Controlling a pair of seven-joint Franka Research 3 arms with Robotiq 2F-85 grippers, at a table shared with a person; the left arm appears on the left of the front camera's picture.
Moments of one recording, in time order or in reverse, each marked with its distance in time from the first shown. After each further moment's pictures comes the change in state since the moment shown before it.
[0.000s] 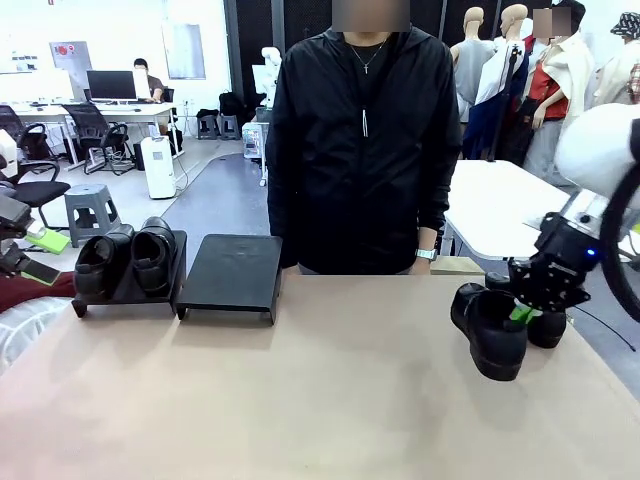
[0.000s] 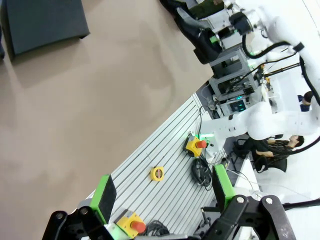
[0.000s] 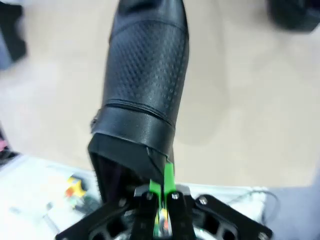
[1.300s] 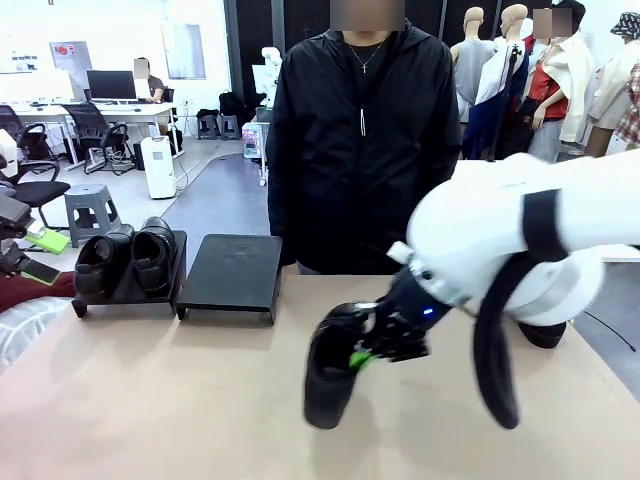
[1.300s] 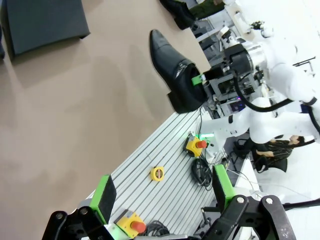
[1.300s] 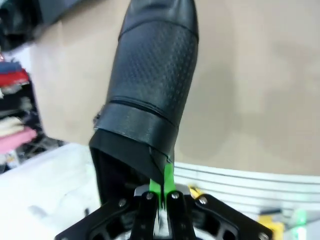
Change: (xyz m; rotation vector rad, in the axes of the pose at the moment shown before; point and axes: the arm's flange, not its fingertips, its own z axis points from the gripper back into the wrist) left arm 0.000 0.000 0.000 0.001 0.000 -0.001; right arm -0.137 0.209 -0.123 0.175 -0.063 0.054
